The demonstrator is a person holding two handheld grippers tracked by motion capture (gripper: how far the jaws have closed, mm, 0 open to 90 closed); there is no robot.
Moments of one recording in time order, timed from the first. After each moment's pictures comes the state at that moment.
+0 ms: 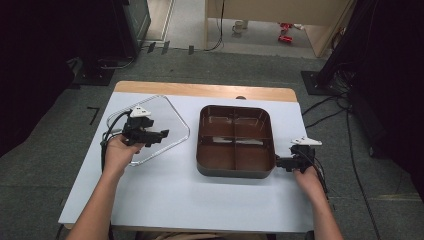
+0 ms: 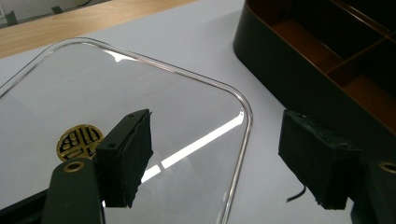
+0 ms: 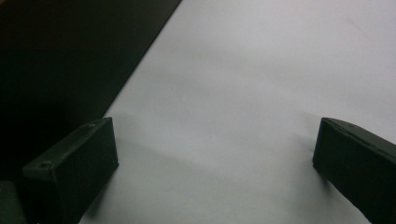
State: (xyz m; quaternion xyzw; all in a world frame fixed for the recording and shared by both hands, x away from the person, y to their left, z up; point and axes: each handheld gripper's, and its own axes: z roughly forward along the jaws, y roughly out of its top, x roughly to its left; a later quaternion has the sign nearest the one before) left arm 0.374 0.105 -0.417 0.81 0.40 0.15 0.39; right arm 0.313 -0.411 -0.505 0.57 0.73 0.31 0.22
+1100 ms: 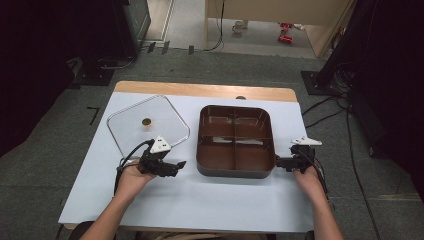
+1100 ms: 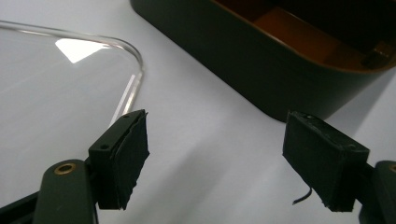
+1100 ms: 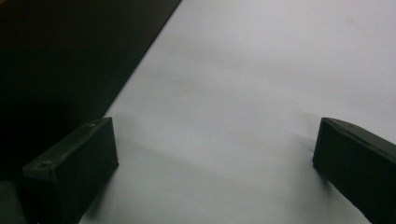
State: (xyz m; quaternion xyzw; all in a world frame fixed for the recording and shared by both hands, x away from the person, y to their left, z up) left arm 0.309 0.061 -0.463 0.86 0.32 0.12 0.39; right arm 0.313 -0.411 -0.505 0.57 0.73 0.31 0.22
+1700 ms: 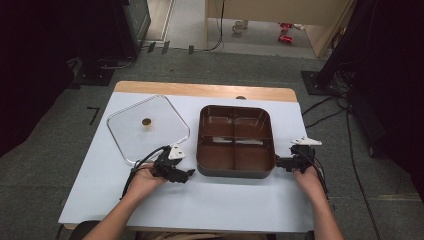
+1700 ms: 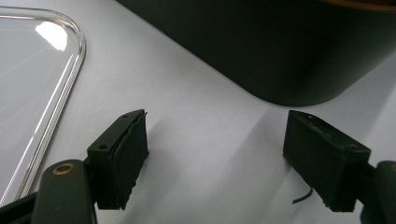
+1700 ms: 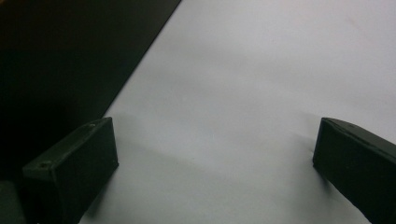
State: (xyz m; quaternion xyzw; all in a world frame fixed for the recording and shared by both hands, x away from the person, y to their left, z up) left arm 0.311 0.032 -0.492 0.89 0.28 0.11 0.35; right arm 0.313 -0.411 -0.505 0.57 0.73 0.31 0.22
